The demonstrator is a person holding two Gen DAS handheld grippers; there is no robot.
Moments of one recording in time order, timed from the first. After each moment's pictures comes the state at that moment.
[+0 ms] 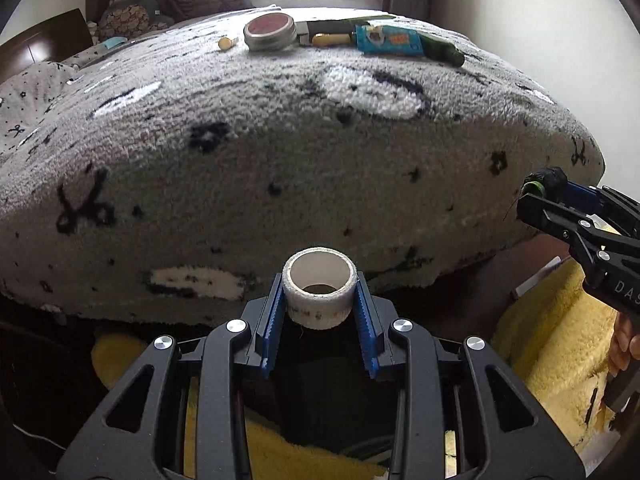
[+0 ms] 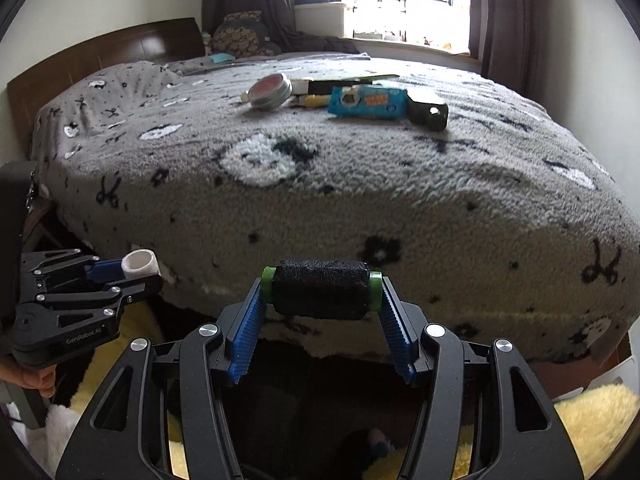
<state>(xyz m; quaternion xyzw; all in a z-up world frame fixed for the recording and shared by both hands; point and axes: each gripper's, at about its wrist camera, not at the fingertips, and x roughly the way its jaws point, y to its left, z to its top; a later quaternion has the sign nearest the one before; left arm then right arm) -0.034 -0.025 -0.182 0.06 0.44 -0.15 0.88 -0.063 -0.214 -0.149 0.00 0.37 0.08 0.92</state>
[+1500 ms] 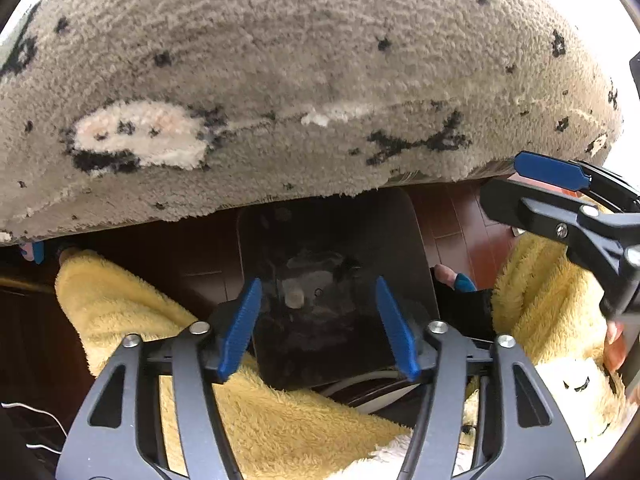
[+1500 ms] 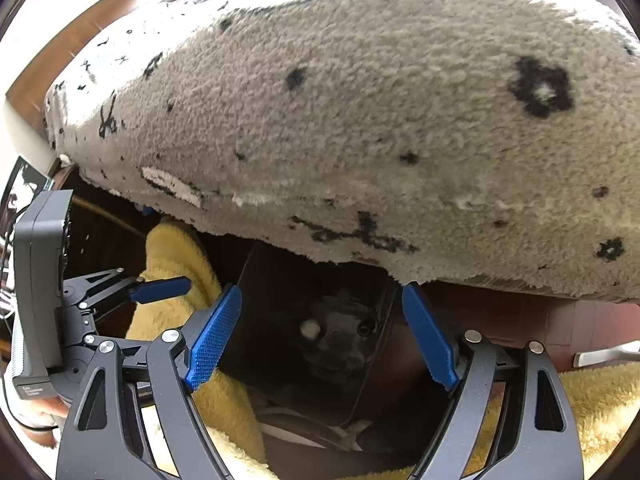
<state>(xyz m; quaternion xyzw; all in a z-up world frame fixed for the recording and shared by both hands) -0.029 -0.005 -0.264 0.05 0.58 -0.15 0.80 -0.029 -0.184 -0.229 0.08 0.52 0.17 0.83</state>
